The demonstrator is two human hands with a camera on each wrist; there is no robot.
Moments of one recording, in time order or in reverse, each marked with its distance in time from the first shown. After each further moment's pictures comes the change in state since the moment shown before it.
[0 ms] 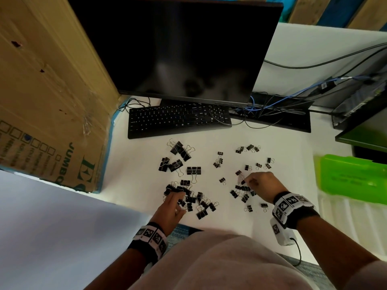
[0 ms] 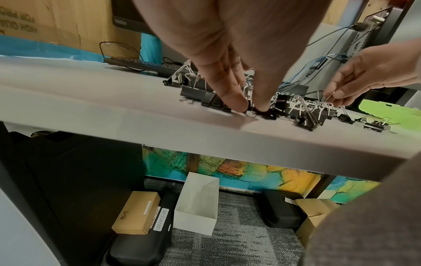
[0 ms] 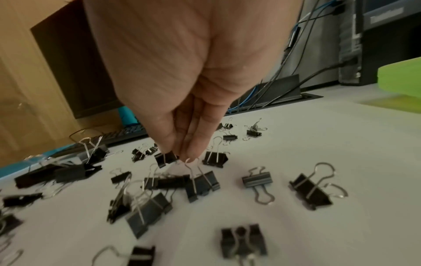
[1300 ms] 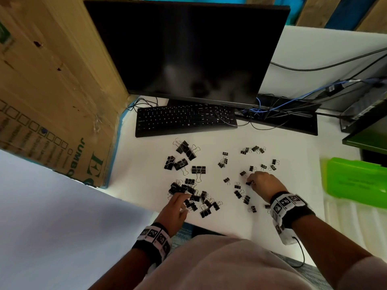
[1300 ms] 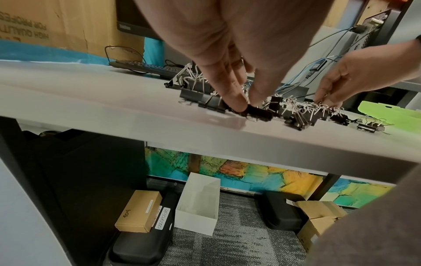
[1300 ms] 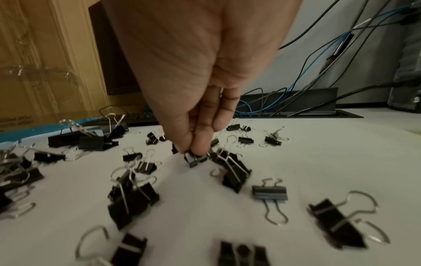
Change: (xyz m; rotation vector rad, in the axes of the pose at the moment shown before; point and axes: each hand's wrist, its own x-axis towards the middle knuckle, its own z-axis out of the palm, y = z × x) left_hand -0.009 -0.003 0.007 0.024 0.032 0.079; right_hand 0.011 -0.009 0.008 -0.382 -0.079 -0.072
